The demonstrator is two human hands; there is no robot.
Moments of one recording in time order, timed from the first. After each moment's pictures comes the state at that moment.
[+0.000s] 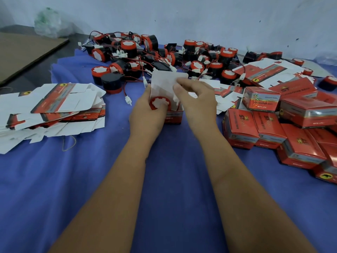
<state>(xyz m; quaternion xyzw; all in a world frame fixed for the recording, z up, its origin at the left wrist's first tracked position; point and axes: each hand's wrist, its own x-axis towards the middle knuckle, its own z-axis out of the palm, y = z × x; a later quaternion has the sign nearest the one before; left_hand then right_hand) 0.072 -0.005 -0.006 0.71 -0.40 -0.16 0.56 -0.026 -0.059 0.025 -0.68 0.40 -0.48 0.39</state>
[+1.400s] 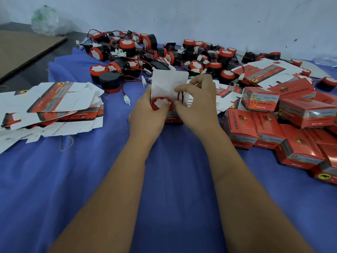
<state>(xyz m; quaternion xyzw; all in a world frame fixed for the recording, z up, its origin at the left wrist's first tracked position) 0.067 -0.004 -0.007 0.69 -0.41 -0.18 0.57 -0.036 -0.079 0.009 -0.81 0.34 -0.46 0.13</state>
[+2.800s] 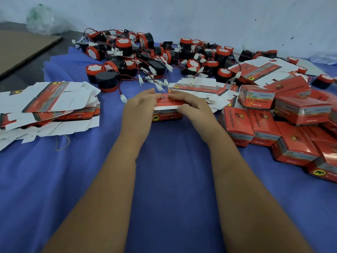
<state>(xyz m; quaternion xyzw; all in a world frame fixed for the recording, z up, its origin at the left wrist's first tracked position) 0.078 0.000 -0.004 0.62 -0.40 -0.22 0.64 -0.056 -0.083 0.000 -0.76 0.29 -0.34 0.48</state>
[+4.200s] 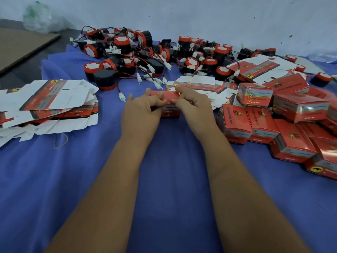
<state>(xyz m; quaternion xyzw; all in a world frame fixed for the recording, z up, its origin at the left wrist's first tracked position) 0.076 0.001 -0.011 0.71 -0.53 -0.03 0.46 -0.045 -0.084 -0.007 -0.75 0.33 -0.43 0.39</state>
